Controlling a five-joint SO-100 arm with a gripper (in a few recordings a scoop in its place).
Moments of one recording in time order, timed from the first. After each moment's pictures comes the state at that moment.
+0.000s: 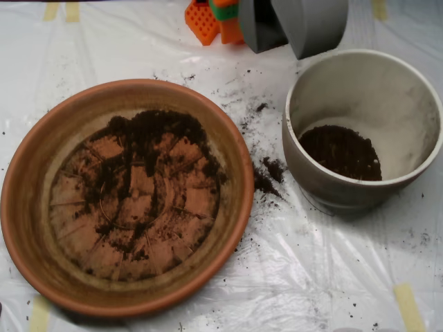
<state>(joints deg) -14.1 157.6 122.8 74.1 -9.7</state>
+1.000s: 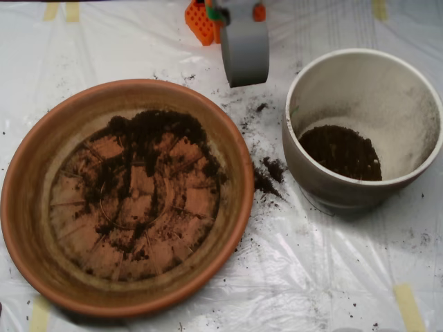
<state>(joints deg) -4.0 187.7 156.5 64.8 -1.8</state>
